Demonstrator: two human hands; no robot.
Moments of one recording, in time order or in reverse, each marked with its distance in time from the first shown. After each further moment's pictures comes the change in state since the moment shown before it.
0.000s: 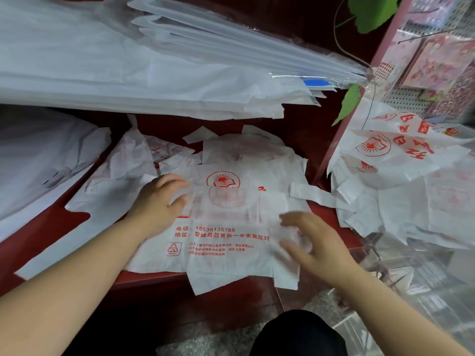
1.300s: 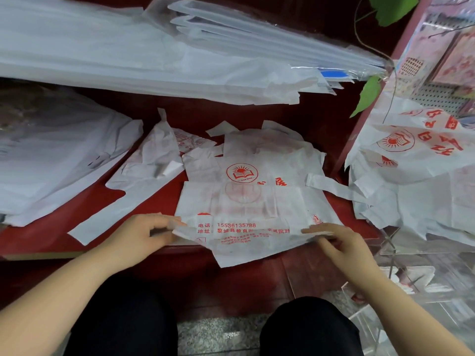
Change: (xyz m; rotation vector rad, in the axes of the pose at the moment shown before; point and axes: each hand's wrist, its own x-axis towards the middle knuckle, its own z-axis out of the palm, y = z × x) left_hand -0.104 -0.003 -0.034 -0.305 -0.148 -0.156; right_hand -0.034 0.012 0.003 0.243 0.043 0.228
